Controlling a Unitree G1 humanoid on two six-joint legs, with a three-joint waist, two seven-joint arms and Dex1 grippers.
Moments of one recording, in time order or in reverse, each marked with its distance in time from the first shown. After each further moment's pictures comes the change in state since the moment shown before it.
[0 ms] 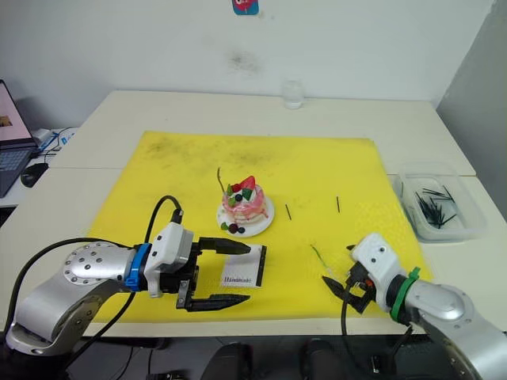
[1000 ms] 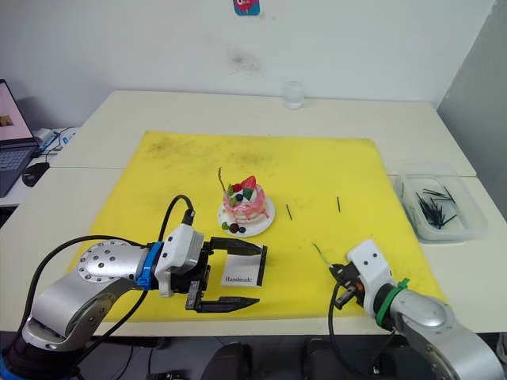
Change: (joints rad) left arm -0.030 -0.027 -0.038 -0.001 -0.010 -0.027 -0.005; right arm -0.033 0.125 -0.104 -0.054 0.123 0.191 -0.010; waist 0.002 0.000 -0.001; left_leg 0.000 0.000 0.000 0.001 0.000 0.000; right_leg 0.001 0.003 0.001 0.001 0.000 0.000
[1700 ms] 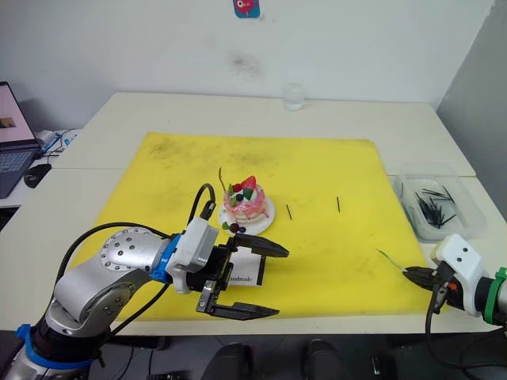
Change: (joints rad) left arm -0.174 -0.095 -0.107 -0.017 -0.058 0.038 -0.025; right arm 0.234 -0.368 -0.315 0.479 -0.125 -0.464 0.543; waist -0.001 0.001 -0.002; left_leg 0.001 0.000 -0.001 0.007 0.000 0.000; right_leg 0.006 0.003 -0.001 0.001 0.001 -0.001
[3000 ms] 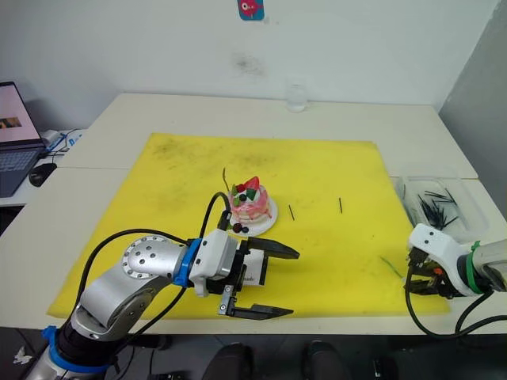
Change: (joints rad) left arm 0.042 -0.067 -0.076 0.020 0.147 -0.086 0.044; right arm -0.436 -0.346 0.466 -0.001 0.000 0.472 0.022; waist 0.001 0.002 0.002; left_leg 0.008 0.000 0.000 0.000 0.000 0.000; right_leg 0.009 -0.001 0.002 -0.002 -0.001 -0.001
